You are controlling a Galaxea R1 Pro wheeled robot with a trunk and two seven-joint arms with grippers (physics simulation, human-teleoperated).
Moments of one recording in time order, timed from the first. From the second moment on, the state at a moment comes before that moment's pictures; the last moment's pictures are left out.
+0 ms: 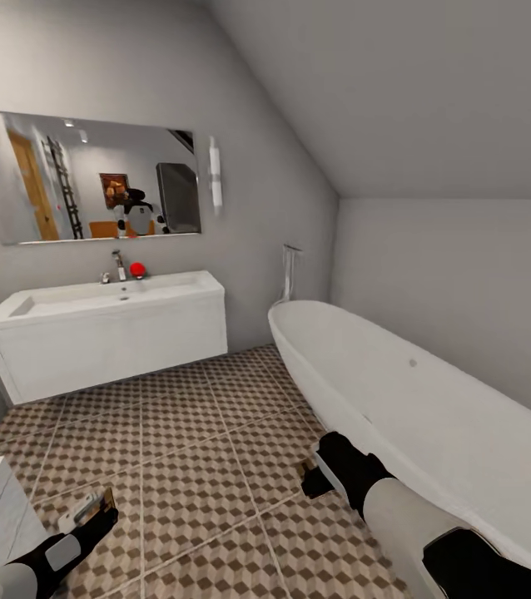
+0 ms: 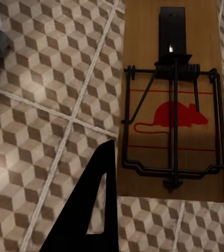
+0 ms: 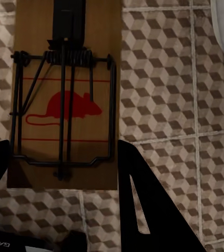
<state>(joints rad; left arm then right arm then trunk) -0.66 0.24 0.01 -0.01 0.78 0.00 -0.04 -0.83 0.14 0.33 -0.33 0.02 0.80 0.00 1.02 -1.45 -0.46</state>
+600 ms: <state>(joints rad) -0.66 0.24 0.01 -0.01 0.79 0.00 -0.04 -0.83 0.14 0.33 -0.33 0.02 0.80 0.00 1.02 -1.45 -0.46</state>
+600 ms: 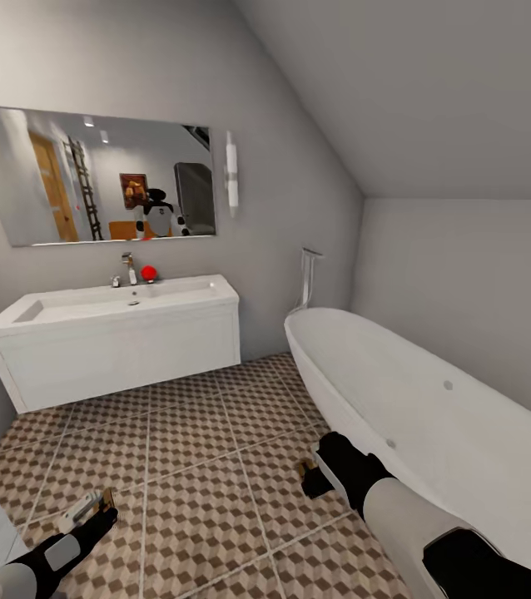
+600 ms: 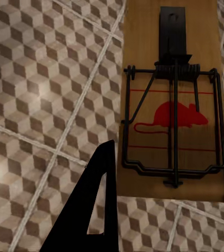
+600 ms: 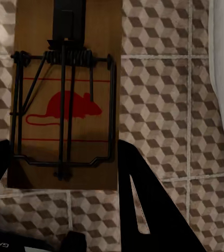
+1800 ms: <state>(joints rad) -0.66 0.24 0.01 -0.01 0.79 0.00 -0.04 -0.83 0.14 0.33 -0.33 0.02 0.80 0.00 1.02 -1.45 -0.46</state>
